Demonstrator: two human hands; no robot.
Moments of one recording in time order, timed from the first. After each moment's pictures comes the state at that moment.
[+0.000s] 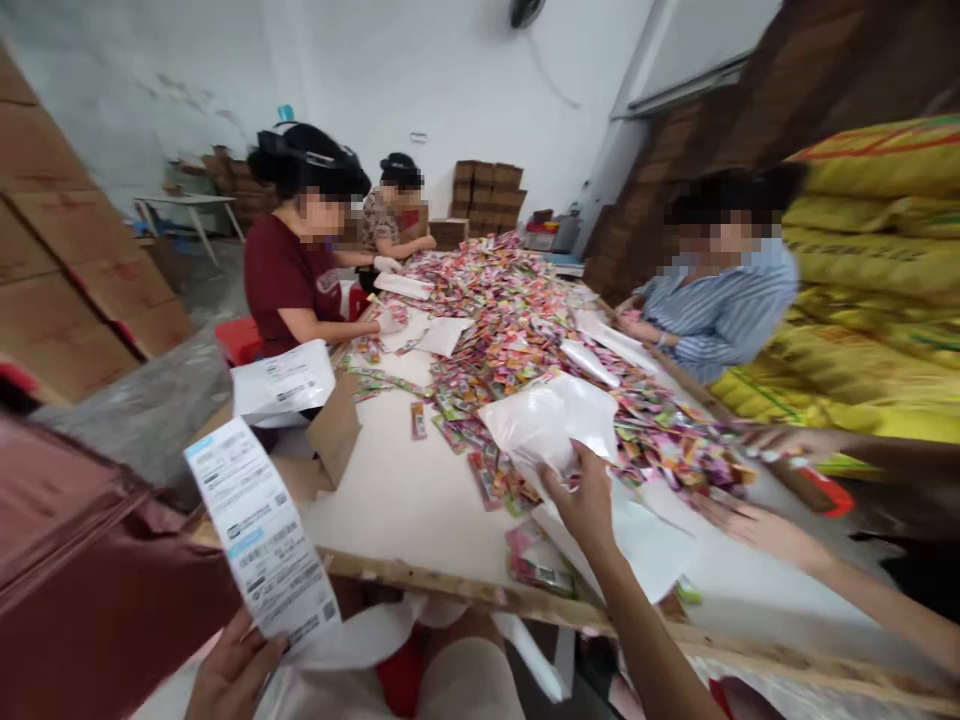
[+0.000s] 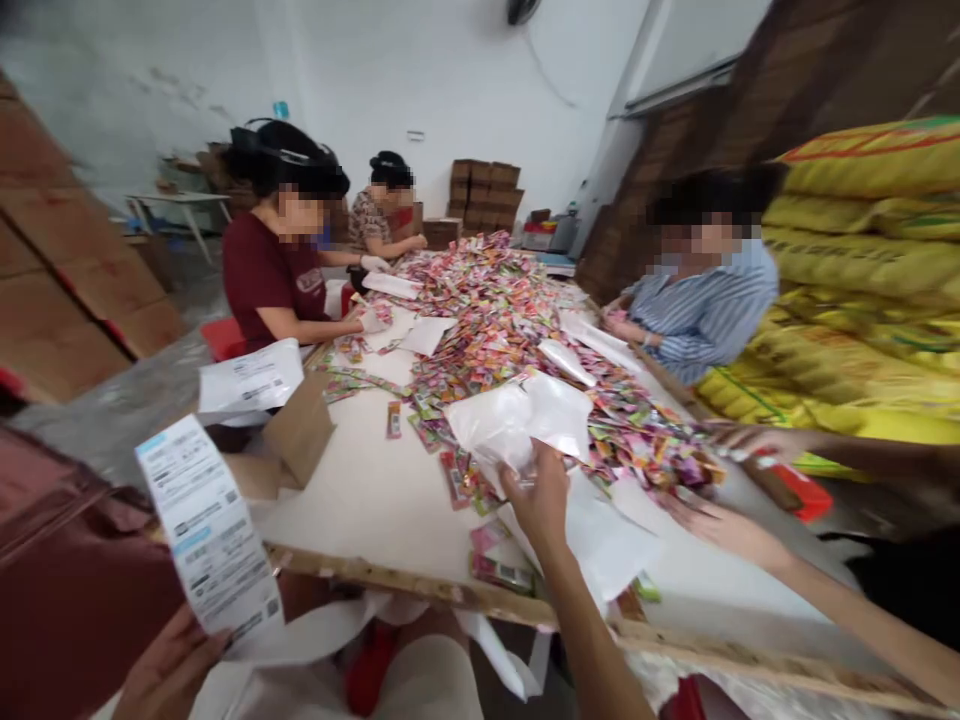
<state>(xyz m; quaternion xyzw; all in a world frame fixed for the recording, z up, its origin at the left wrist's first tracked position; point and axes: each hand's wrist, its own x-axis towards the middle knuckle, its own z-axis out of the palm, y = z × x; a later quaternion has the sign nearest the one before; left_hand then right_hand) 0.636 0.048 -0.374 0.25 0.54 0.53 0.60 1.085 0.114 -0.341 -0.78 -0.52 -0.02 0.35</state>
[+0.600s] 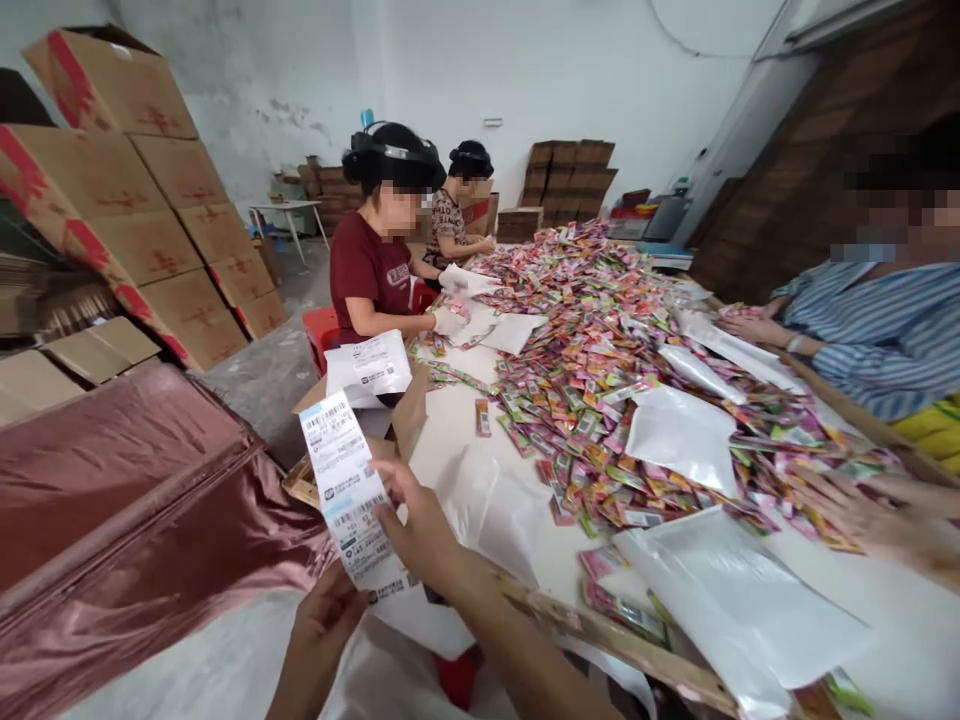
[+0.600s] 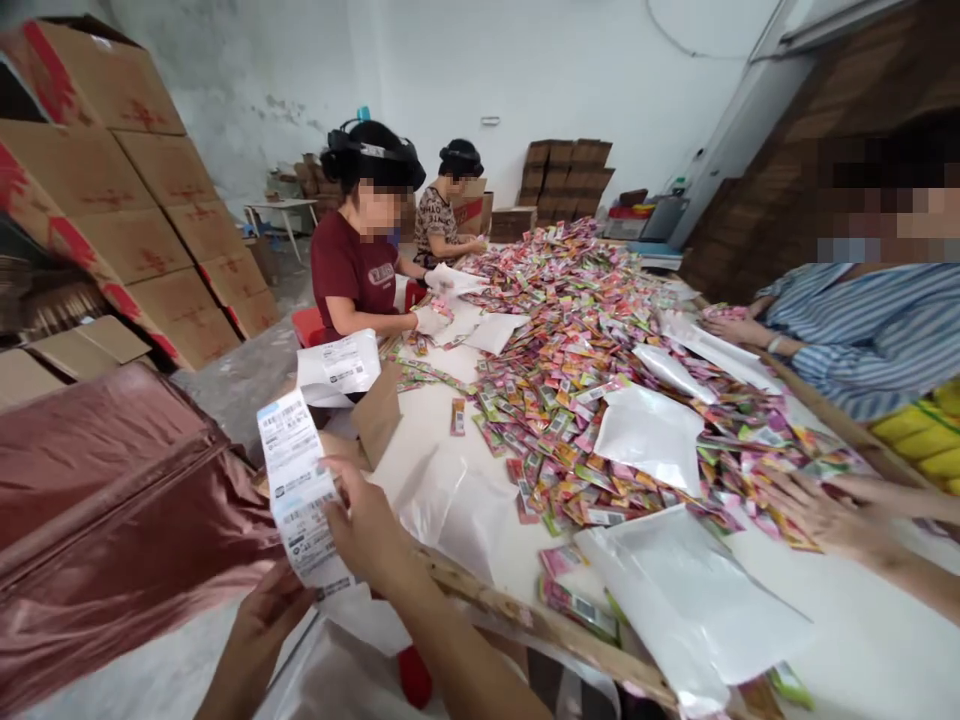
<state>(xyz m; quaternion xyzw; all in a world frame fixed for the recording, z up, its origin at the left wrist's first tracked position) 0.643 0.041 -0.350 0.33 0.50 0.55 0.58 0.792 0.127 -0.281 -0.37 -0.69 0.46 0.42</state>
